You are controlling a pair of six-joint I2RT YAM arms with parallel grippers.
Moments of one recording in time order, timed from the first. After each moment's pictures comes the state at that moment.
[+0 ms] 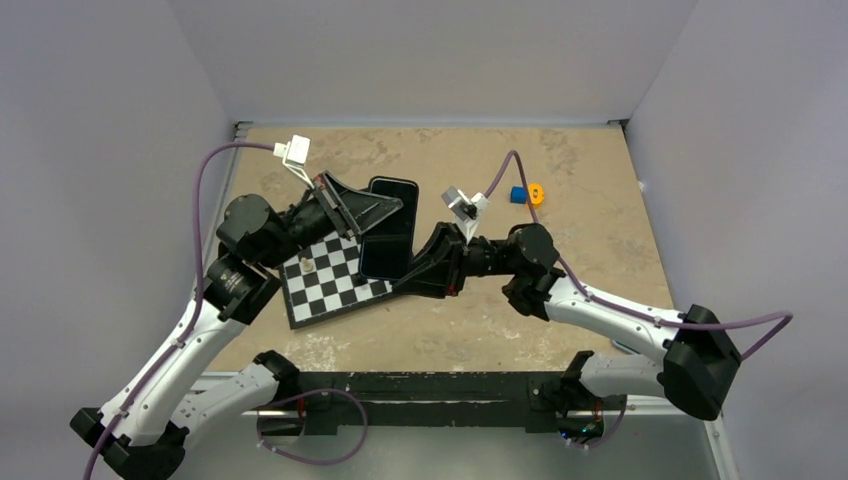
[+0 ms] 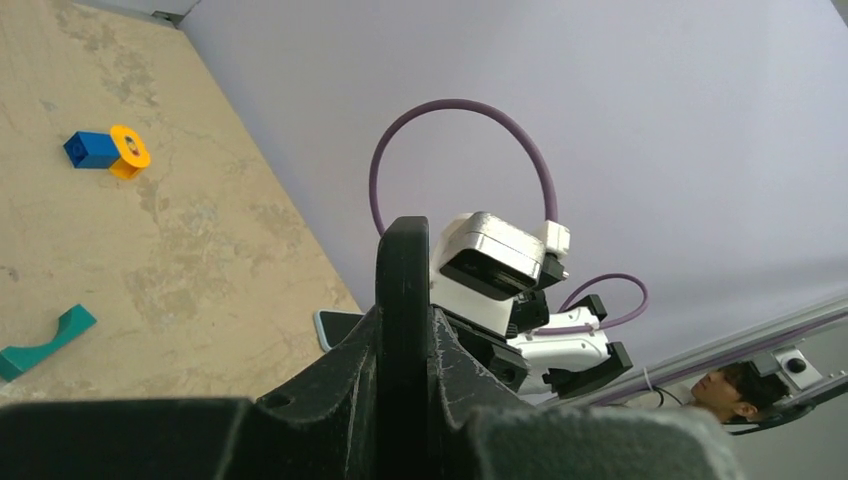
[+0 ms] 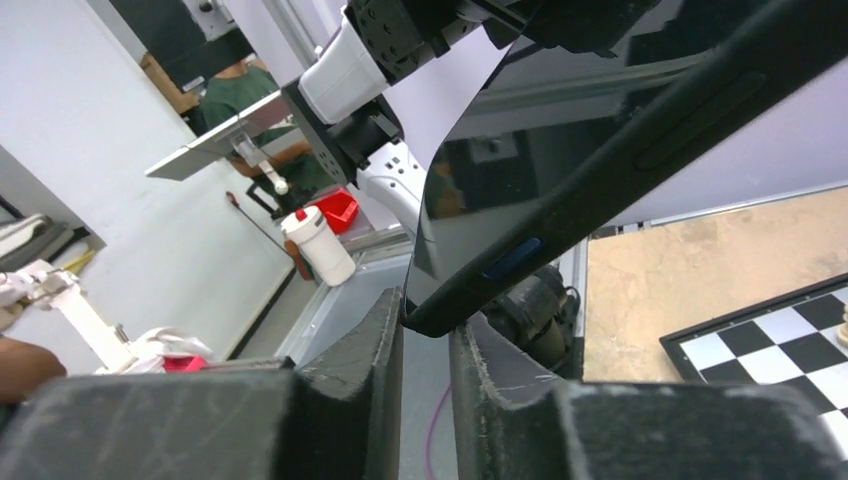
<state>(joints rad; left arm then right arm) -0.59 0.85 1.03 -0.05 0.35 -1.02 0.88 1.21 0.75 0.90 -0.81 0.81</state>
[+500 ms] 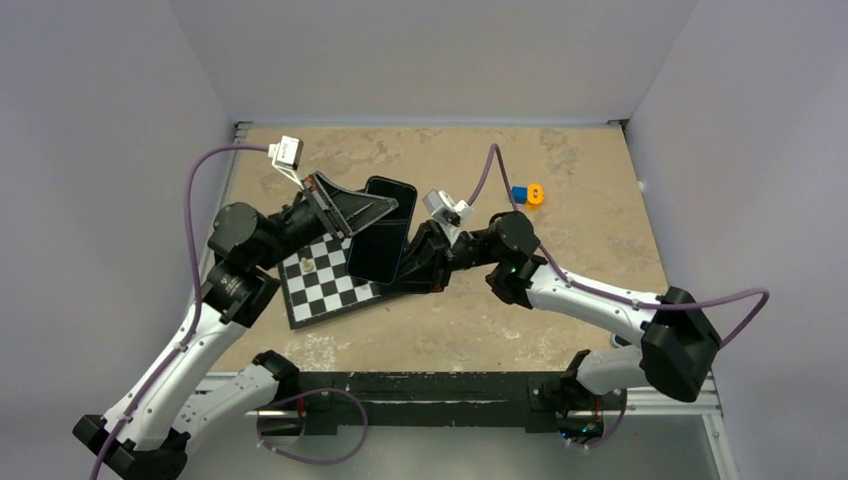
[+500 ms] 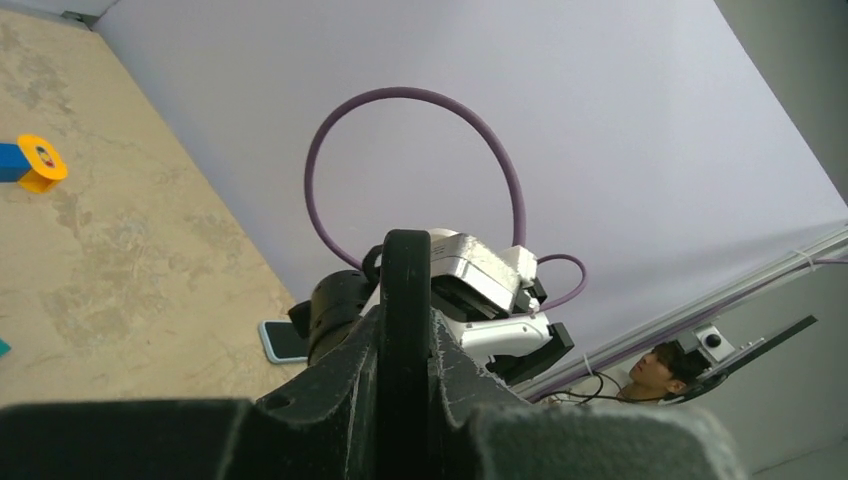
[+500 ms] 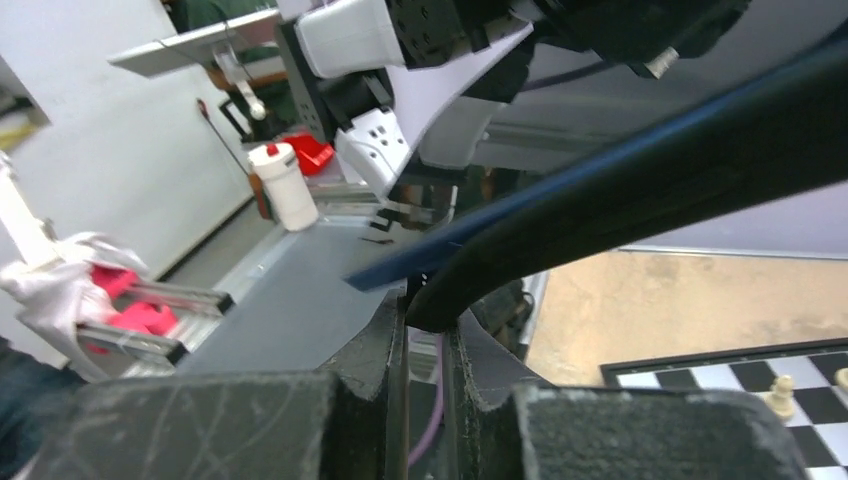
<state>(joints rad) -0.55 0.82 0.97 0.11 0.45 -1.12 0.89 1.33 0.86 0.92 -0.93 0.63</state>
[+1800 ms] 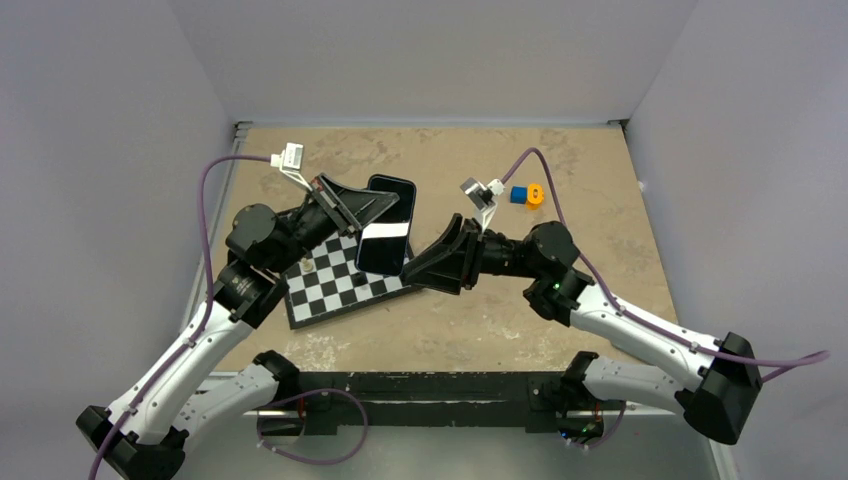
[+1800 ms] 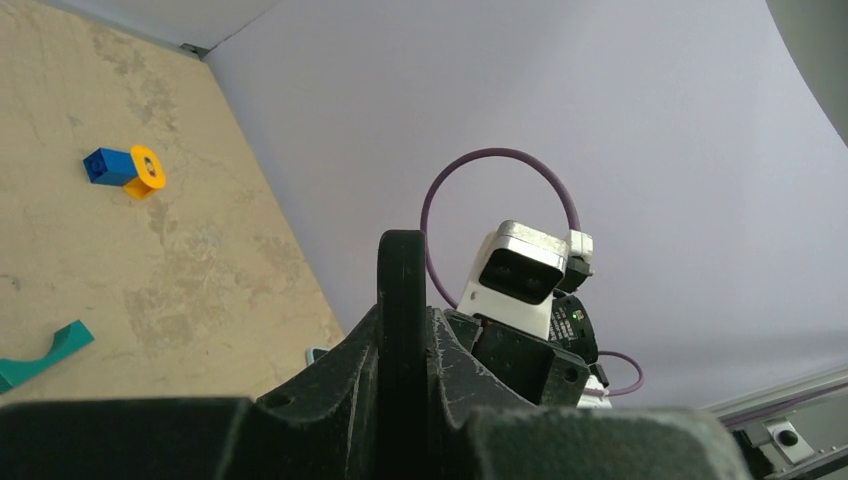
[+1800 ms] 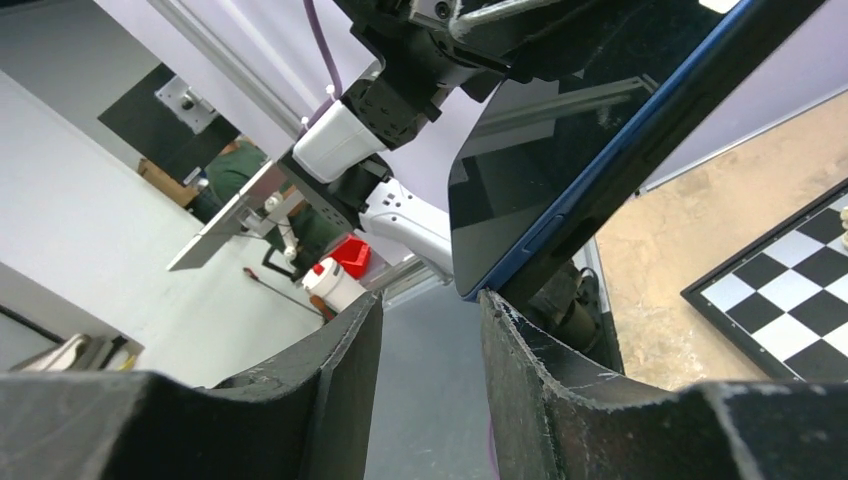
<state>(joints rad) -0.58 0.83 0.91 0.09 0.26 -1.11 0.86 1.03 0.77 0.58 -0.67 0.92</state>
